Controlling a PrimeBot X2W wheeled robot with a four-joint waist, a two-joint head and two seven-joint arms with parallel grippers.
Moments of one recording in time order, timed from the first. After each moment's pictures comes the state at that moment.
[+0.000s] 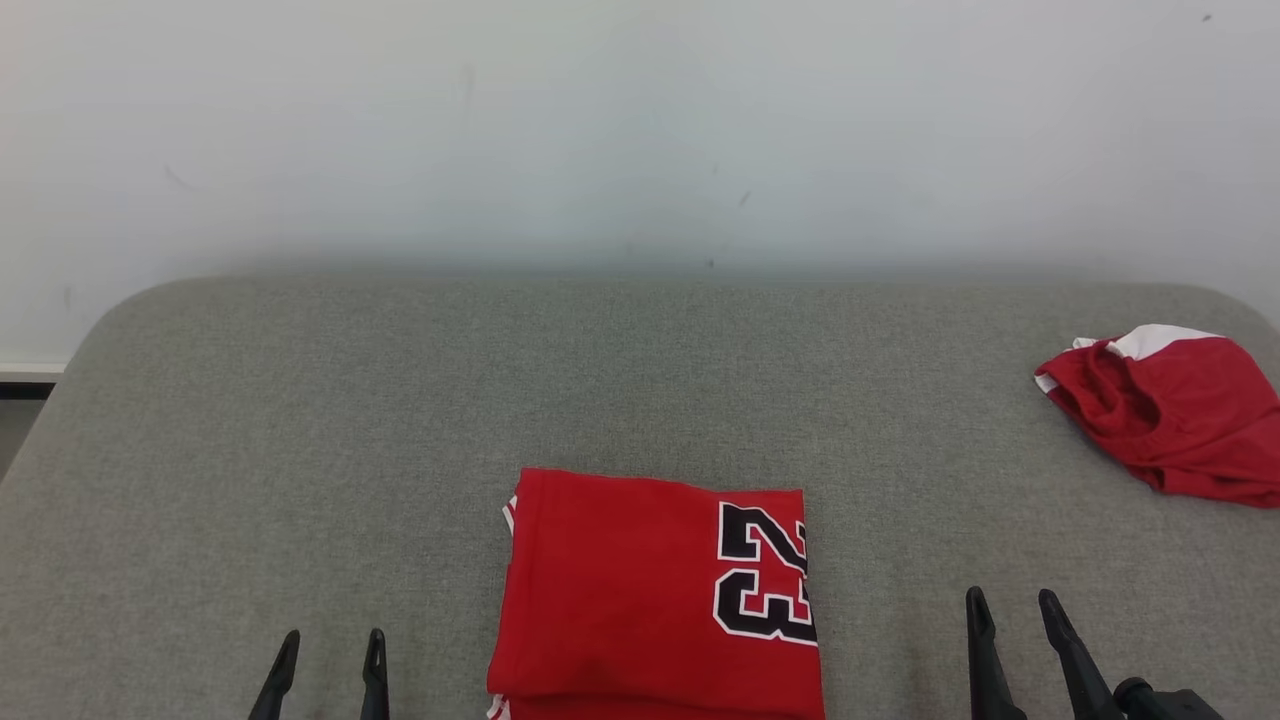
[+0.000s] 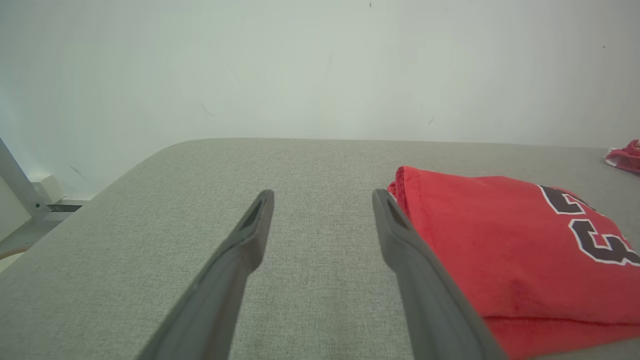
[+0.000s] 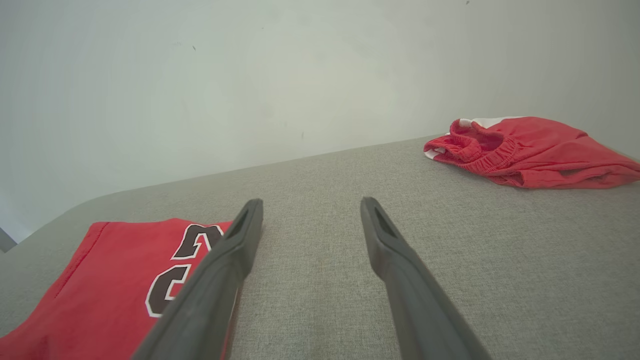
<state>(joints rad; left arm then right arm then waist) 0.11 0.05 0.03 0.15 -0.08 -0.13 -0.26 0.11 -0.05 -0.02 0.17 0.25 0.13 -0.26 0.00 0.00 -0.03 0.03</state>
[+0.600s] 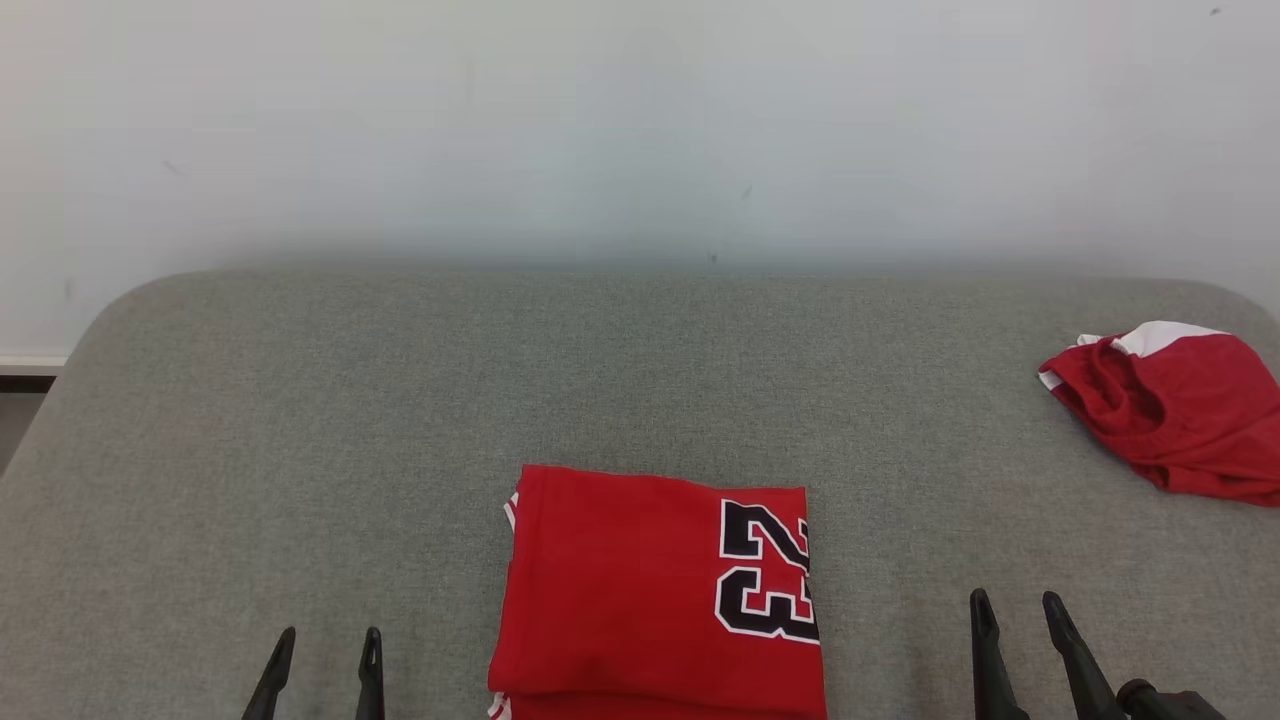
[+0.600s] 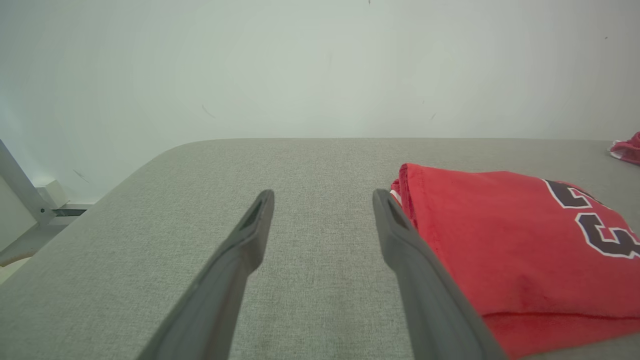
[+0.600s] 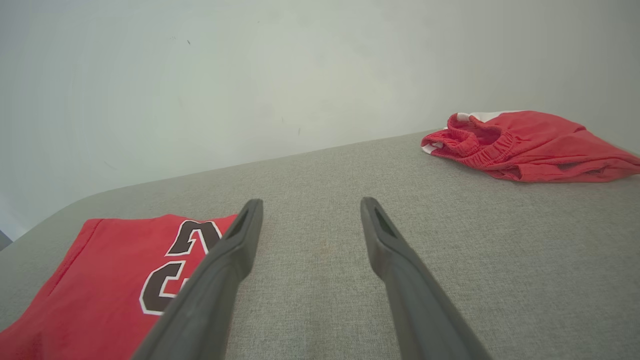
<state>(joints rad) 0.10 0.06 0.03 0.14 -0.07 -0.13 -0.26 0.11 -0.05 -0.02 0.17 0.25 0.13 -0.26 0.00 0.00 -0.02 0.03</state>
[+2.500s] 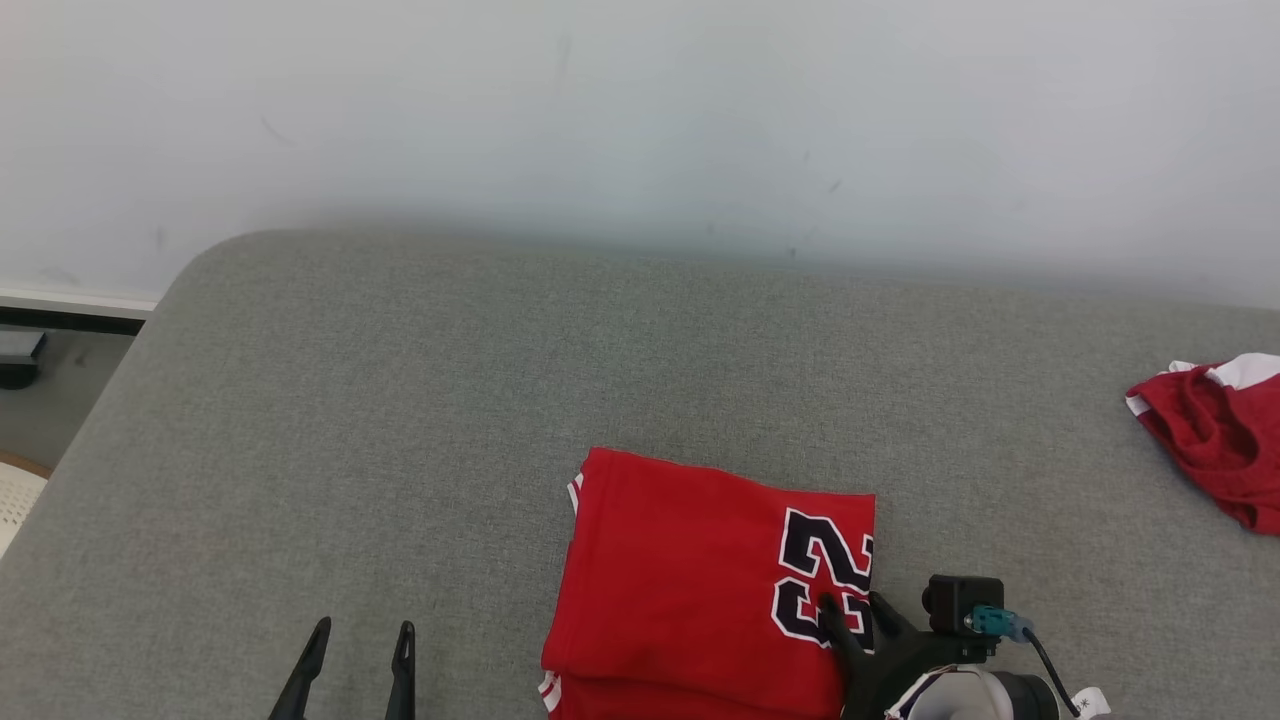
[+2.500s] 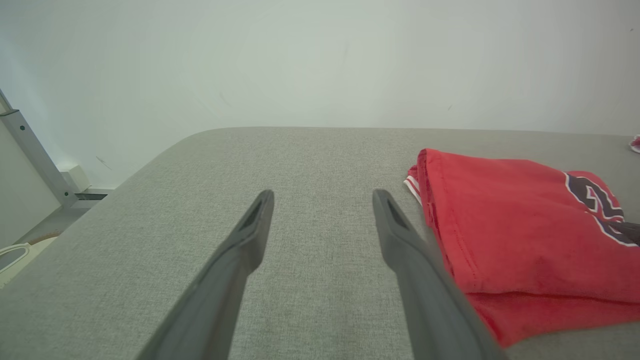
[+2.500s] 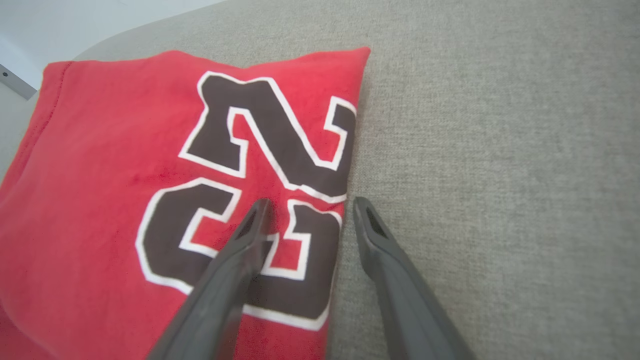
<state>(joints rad) 0.08 0.07 -0.03 0.17 -0.07 -0.13 -0.26 -0.46 -0.05 0.40 1.12 0.56 0.13 -0.23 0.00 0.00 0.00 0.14</state>
